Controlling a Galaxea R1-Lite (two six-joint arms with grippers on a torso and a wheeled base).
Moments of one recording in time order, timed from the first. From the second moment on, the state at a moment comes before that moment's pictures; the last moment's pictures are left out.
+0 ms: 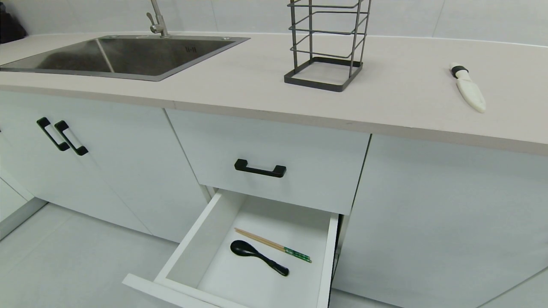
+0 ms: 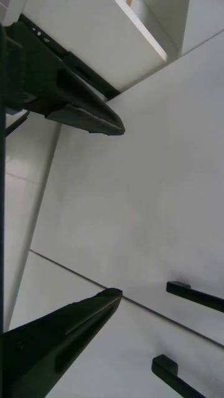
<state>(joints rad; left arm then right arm) 0.00 0.30 -0.40 -0.04 -0.60 -0.08 0.00 0.00 0.00 0.00 -0.01 0.00</state>
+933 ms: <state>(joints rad) -0.24 0.96 -0.40 0.23 -0.21 0.05 0.00 0.00 0.00 0.00 -0.01 0.00</state>
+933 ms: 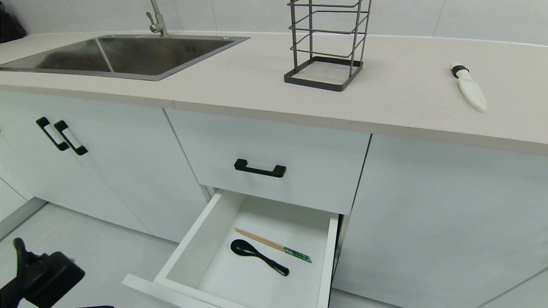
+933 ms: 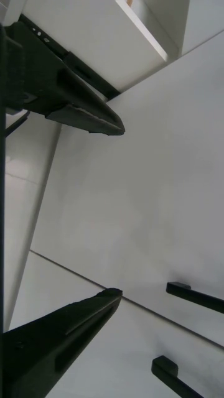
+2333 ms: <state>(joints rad) -0.33 1.32 -0.34 -0.04 -0.08 0.05 0.00 0.00 0.00 0.00 -0.01 0.00</state>
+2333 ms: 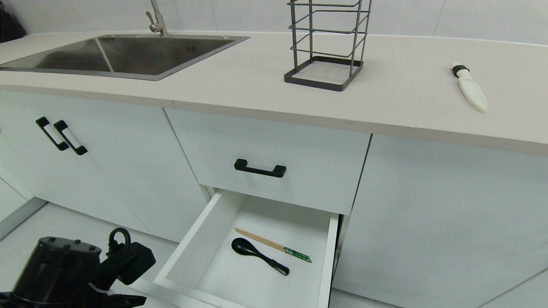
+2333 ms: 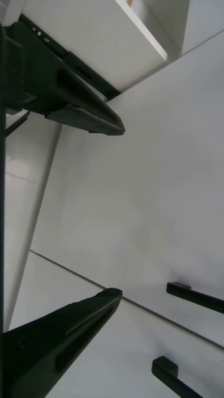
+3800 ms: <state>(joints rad) -0.33 1.44 -0.39 -0.18 -0.07 0.05 0.00 0.00 0.00 0.00 -0.01 0.00</state>
